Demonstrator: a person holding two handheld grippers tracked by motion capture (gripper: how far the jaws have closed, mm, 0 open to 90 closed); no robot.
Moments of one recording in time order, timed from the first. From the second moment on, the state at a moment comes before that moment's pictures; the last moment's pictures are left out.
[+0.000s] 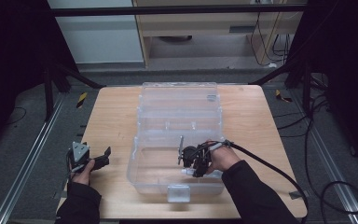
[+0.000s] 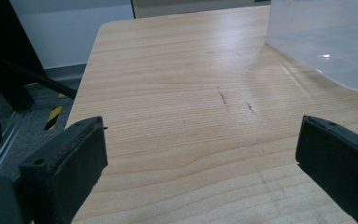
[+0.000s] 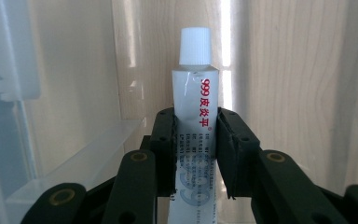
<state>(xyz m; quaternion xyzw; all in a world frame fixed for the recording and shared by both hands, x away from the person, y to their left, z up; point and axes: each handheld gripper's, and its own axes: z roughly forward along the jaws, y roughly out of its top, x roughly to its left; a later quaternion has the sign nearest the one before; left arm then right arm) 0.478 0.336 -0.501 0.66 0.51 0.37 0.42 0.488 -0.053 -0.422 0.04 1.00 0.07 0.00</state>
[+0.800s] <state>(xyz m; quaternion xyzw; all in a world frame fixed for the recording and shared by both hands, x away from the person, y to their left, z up) 0.478 0.336 -0.501 0.66 0.51 0.37 0.42 0.494 -0.052 -0.447 0.04 1.00 0.04 0.00</state>
